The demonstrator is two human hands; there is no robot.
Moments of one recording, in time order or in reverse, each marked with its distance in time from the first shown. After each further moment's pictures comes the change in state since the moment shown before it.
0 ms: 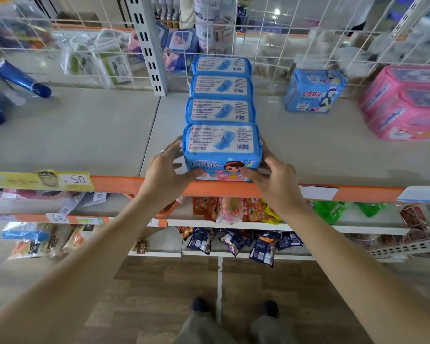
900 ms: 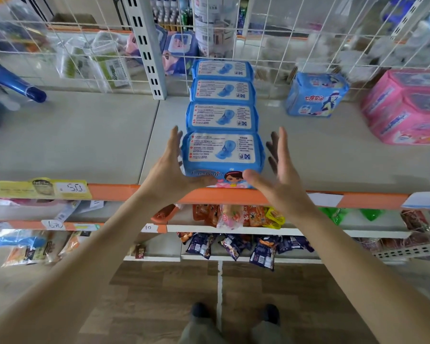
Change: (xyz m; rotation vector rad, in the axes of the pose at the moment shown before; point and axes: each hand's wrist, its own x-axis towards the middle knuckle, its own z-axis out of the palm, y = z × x) left_hand 0.014 0.007 -0.008 -0.075 -0.168 -0.080; right_hand 0.006 -0.009 -0.007 0.217 -0.145 0.157
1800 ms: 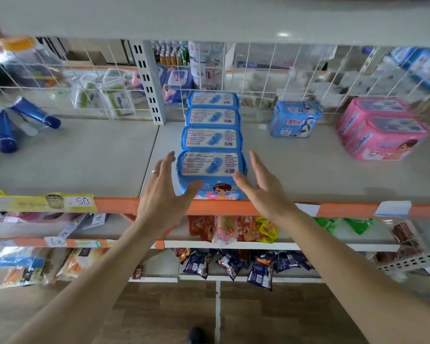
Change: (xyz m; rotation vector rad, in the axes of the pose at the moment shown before) left_hand -0.039 0.024 0.008 0.314 0.290 0.029; right_hand -0.015 -0.044 -0.015 -0.222 -0.099 0.065
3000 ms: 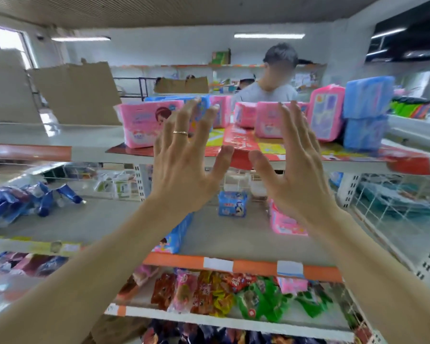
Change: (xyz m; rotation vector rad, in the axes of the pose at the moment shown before) left_hand -0.136 0.365 -0.054 0.298 0.768 0.675; right_hand -0.200 -0.079 -0.293 -0.364 0.758 -0.771
